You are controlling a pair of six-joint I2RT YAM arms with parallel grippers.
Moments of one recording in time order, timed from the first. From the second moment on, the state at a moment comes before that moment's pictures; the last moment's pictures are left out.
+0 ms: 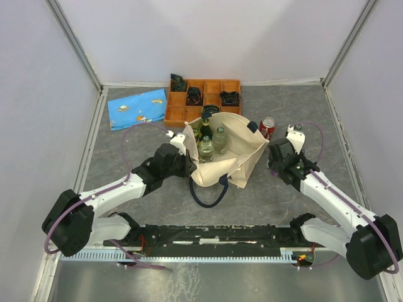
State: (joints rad) left arm -0.68 1.21 0.57 0.05 0.03 -0.44; right arm 0.45 1.03 0.67 -0.55 0.56 0.62
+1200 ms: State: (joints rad) left arm -0.68 1.21 0.57 0.06 0.03 -0.45; right arm 0.48 0.87 1.29 -0.72 0.36 0.47
